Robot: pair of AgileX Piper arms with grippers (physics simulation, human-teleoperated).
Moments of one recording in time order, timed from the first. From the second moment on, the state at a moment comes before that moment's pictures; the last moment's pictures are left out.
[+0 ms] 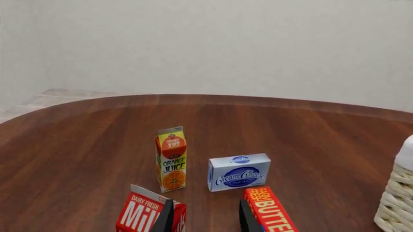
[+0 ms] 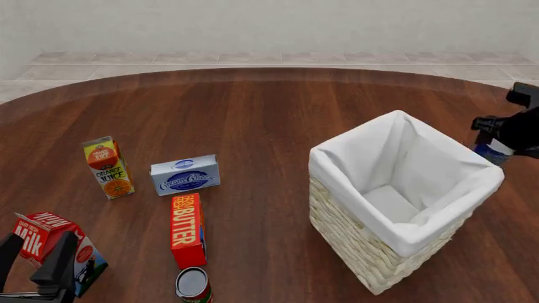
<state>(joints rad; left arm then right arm) 0.00 0.00 0.00 0.00 -0.07 -0.37 1.72 -1.36 0.63 0.10</state>
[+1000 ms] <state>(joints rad) 0.00 0.00 0.00 0.00 -0.07 -0.22 1.47 -1.49 0.81 0.10</state>
